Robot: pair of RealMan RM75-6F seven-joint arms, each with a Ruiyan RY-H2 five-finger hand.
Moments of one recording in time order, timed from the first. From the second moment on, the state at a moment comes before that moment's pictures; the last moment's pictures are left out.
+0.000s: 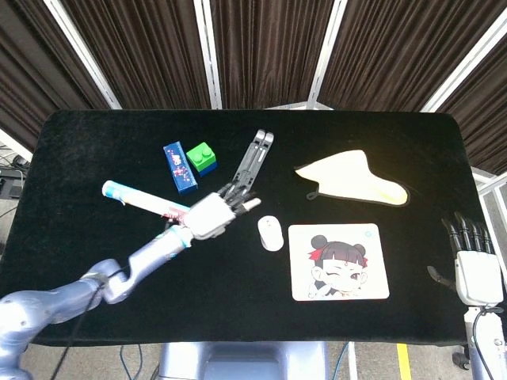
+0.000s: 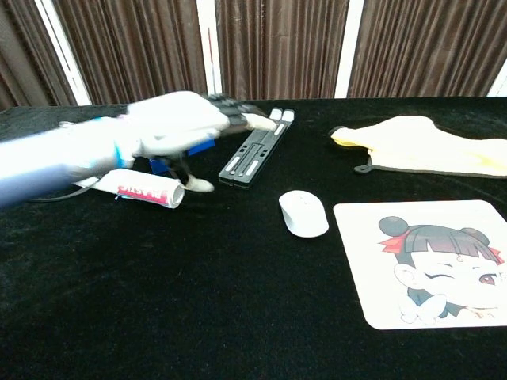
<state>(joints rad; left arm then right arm) -0.95 -1.68 -0.01 -1.01 1.61 1.05 0.06 0.11 -1.35 0.13 -1.28 -1.45 1.50 0.01</state>
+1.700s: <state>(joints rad) -0.15 -1.24 0.11 -1.38 1.61 1.72 0.08 0.46 -1.56 0.21 -1.20 -1.56 1.29 -0.23</state>
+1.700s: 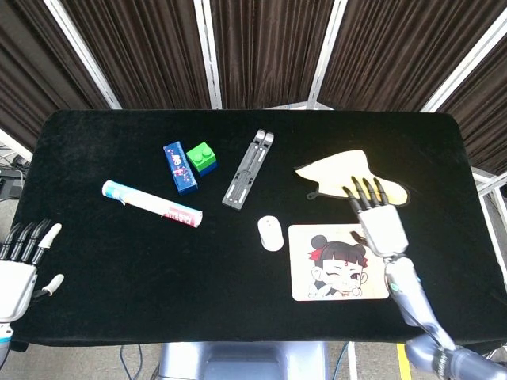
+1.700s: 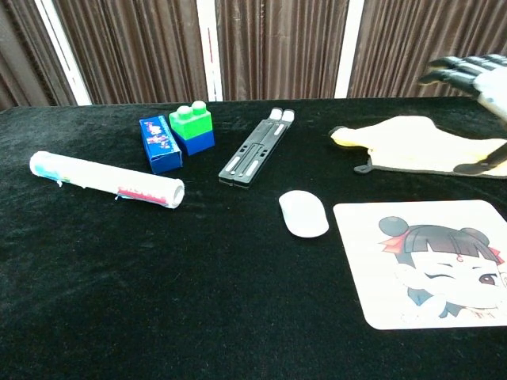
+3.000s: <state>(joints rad) -0.13 -1.24 0.05 -1.37 1.65 1.64 0.06 0.64 -1.82 0.11 -0.89 -1.62 1.20 -0.08</state>
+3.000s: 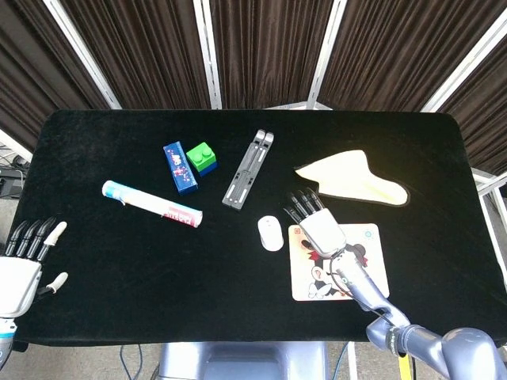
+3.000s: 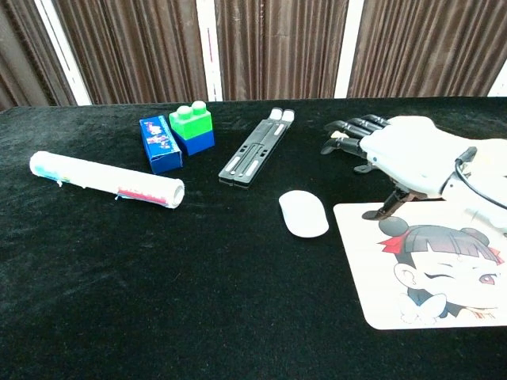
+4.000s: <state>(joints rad) -0.13 -1.24 0.04 -1.36 1.67 1.61 0.04 0.69 -1.94 0.10 -0.77 -1.59 1.19 -0.01</state>
